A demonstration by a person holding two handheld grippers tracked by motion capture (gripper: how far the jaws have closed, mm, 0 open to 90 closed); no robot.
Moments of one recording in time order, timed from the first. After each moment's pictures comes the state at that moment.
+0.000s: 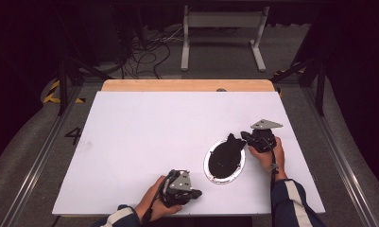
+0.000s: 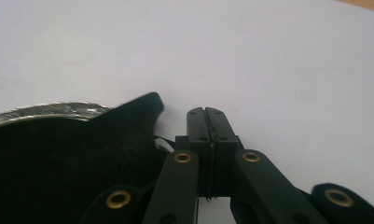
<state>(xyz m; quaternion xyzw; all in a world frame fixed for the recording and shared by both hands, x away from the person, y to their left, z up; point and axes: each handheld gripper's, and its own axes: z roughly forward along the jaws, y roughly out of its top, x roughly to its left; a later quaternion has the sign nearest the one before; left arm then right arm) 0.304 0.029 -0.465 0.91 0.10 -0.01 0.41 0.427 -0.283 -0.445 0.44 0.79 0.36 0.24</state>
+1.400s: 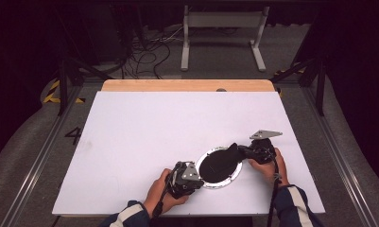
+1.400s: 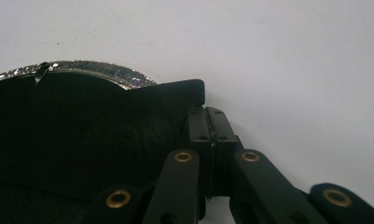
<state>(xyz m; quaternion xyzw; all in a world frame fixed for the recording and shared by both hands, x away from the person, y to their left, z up) 0.321 0.024 -0.456 0.92 0.17 0.04 0.35 0.396 -0.280 -0.453 0.43 0.81 0.36 0.15</state>
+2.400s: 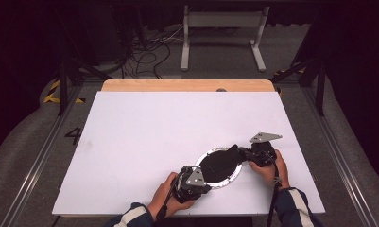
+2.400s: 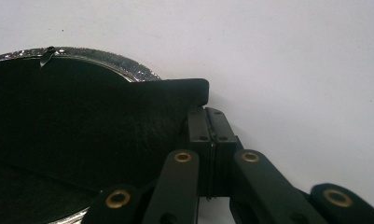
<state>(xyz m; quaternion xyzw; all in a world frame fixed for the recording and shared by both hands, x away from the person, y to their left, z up) 0.309 0.006 -0.462 0.91 0.13 0.04 0.38 0.388 -0.279 -0.454 0.42 0.82 0.35 0.17</state>
